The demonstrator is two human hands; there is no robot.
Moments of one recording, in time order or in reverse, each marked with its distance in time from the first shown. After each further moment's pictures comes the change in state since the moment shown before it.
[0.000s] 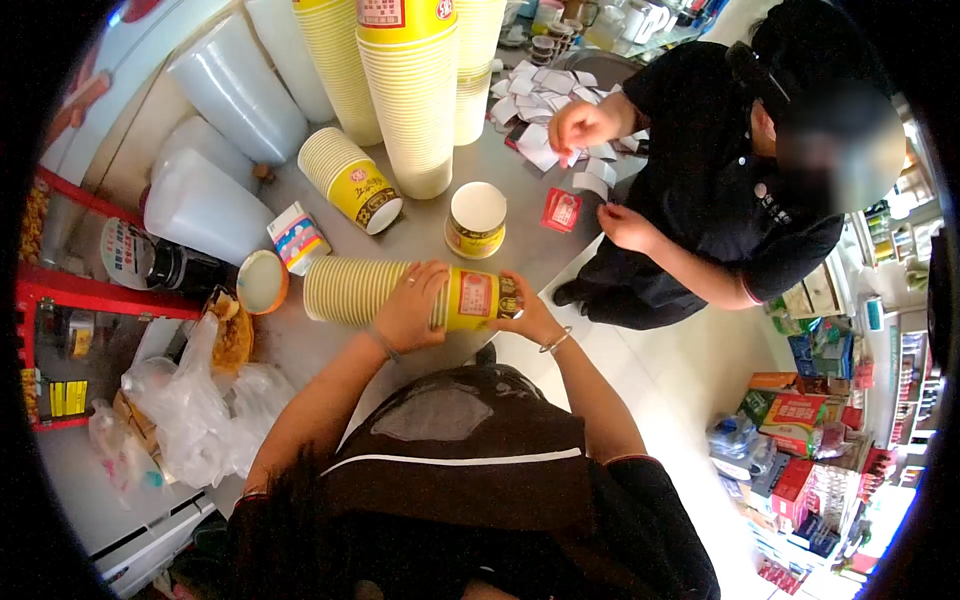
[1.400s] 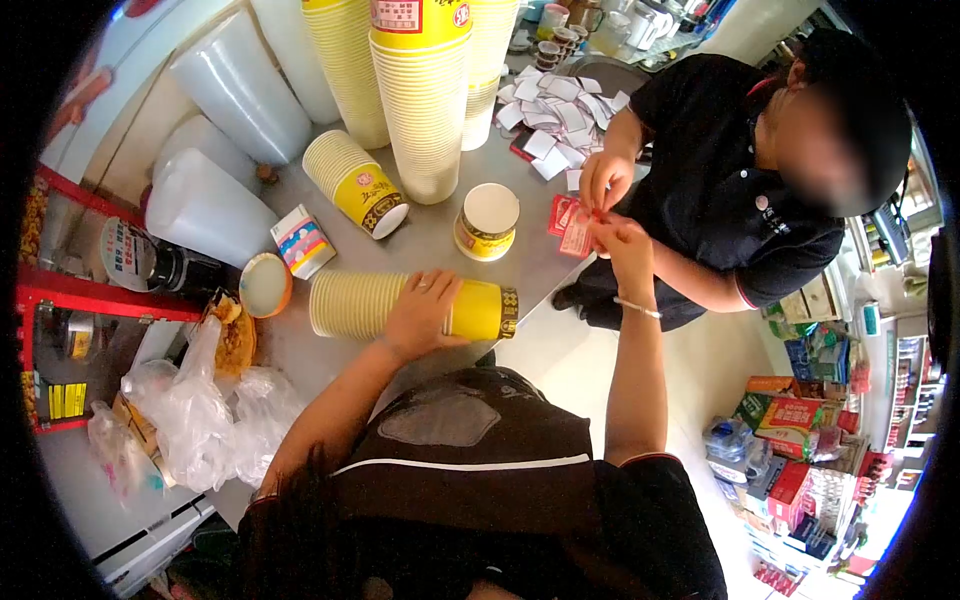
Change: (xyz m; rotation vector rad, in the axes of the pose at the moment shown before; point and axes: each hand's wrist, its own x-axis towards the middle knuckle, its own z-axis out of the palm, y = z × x) left_hand 0.001 0.005 0.004 0.169 -0.030 -0.050; right_hand 0.011 -0.107 -0.107 -0.335 0.630 -0.094
